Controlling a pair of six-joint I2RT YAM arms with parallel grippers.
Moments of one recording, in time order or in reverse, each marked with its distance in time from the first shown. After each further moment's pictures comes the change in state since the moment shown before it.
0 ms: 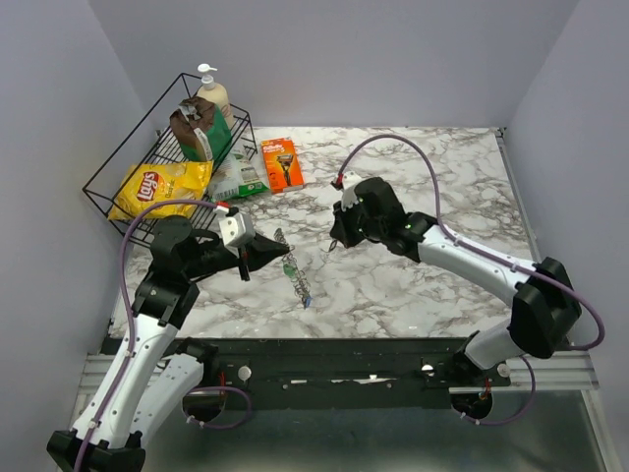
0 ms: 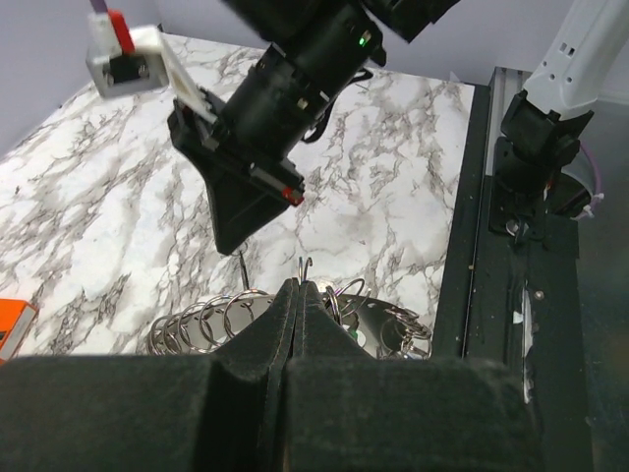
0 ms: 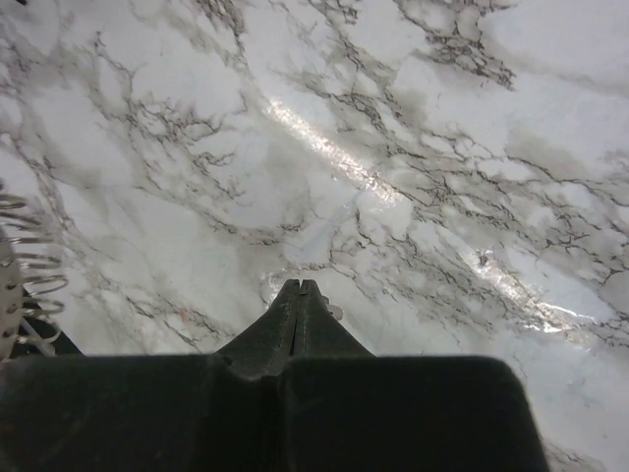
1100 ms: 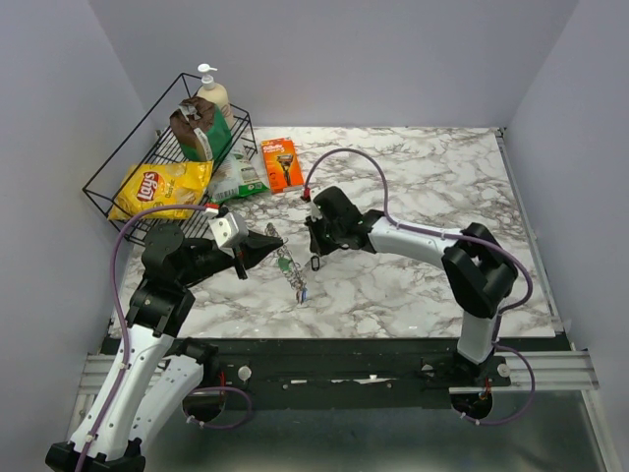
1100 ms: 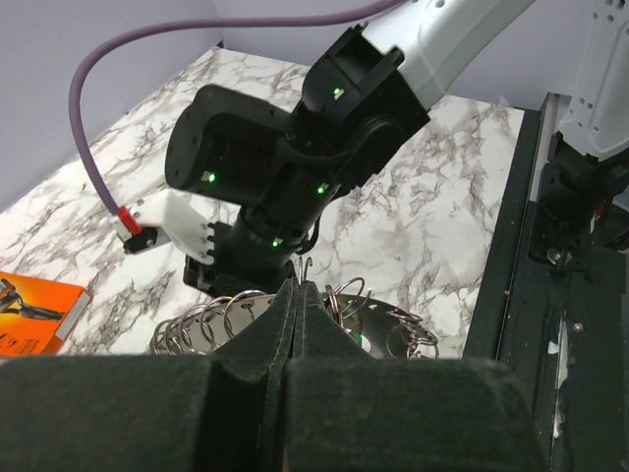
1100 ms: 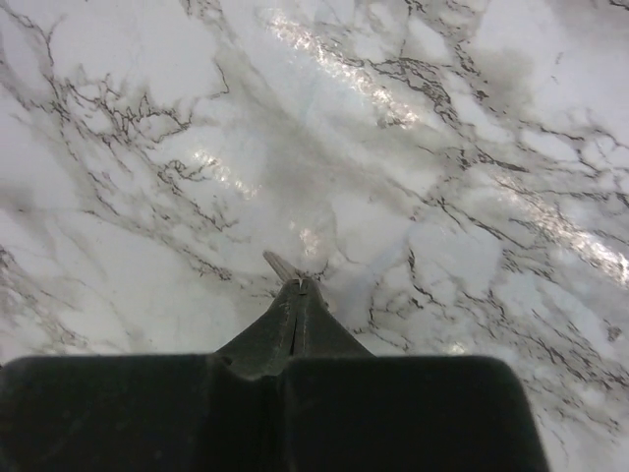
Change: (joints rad) left arm 0.000 -0.062 0.000 0.008 -0.119 -0.027; right arm 0.062 0.367 0.179 -0.002 0.006 0.082
